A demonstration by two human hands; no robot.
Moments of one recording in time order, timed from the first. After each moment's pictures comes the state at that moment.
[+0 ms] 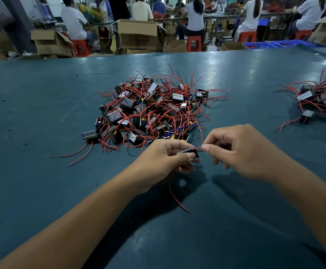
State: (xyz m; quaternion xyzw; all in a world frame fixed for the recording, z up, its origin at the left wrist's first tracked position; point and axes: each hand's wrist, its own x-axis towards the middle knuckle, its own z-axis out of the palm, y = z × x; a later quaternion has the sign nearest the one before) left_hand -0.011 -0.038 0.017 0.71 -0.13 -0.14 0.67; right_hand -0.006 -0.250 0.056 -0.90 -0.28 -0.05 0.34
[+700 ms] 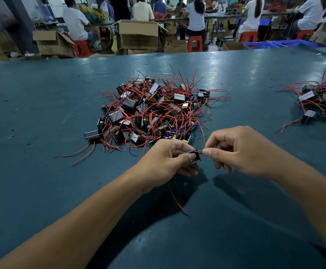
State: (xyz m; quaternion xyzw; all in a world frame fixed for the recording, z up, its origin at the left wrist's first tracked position) left_hand -0.012 -0.040 0.018 0.73 -0.14 -0.14 0.66; right_hand -0.001 -0.252 0.056 -0.89 -0.28 0.02 0.36
